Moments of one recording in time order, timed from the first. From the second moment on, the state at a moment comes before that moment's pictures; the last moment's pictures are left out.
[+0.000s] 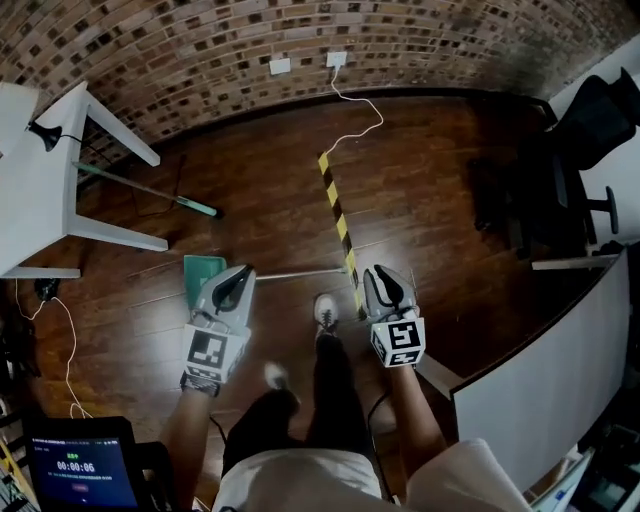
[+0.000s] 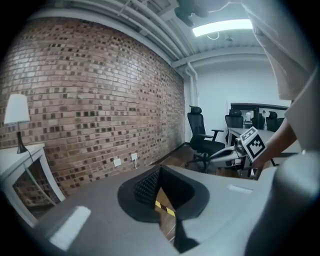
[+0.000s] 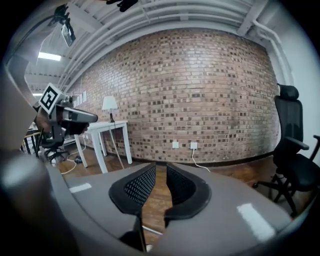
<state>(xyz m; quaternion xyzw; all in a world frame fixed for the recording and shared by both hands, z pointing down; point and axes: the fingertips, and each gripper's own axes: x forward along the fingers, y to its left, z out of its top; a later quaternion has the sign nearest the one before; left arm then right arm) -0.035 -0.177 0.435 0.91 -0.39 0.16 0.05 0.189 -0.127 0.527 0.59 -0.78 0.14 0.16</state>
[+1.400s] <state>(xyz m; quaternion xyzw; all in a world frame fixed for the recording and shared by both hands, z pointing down) 0.083 -0.230 0.970 0.91 -0.33 0.23 0.14 0.242 -0.125 1.124 0.53 -0.75 0.21 0.33</state>
